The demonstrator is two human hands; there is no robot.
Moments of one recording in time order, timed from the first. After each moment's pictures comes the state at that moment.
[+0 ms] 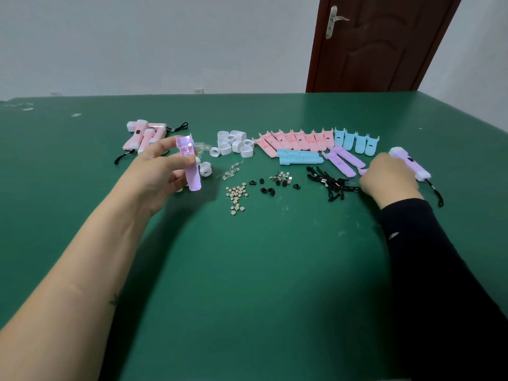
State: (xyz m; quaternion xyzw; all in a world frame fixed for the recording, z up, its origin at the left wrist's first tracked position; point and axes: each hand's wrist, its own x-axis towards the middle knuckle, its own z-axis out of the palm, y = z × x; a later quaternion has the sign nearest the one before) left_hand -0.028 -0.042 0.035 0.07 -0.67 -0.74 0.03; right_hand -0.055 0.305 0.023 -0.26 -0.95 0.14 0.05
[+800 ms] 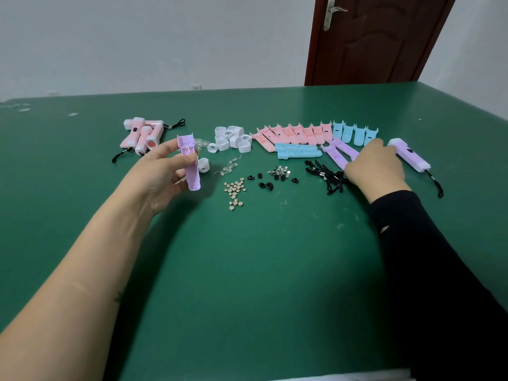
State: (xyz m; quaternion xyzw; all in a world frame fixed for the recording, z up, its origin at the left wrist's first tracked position) left_hand -0.027 -0.037 0.030 0.06 -0.65 -0.76 0.00; right_hand -0.056 0.290 0.019 -0.24 -0.95 0.20 0.10
